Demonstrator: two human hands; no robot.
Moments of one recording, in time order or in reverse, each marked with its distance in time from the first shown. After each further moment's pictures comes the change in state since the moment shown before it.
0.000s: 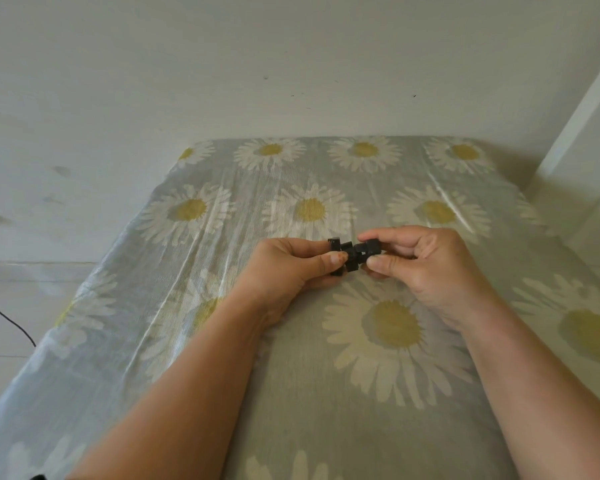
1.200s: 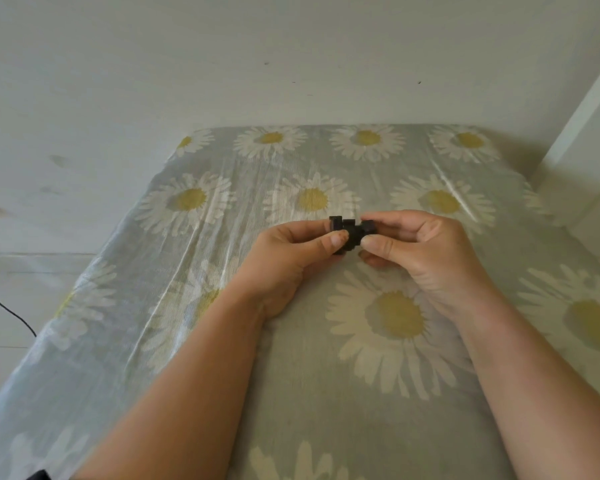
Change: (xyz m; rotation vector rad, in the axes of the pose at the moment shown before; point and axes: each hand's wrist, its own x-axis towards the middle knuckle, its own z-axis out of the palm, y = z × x) left_hand 0.002 -0.002 -0.005 -0.130 -0.123 0.076; right_hand 0.004 0.003 0.009 0.179 0.092 0.052
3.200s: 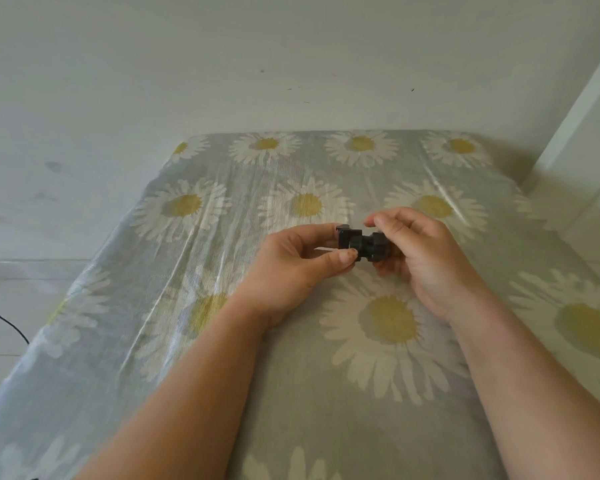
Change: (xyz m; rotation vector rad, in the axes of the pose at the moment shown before) left_hand -0.005 -0.004 0.010 0.280 -0.016 0.157; right_hand 0.007 0.004 -0.005 -0.015 0.029 0.031
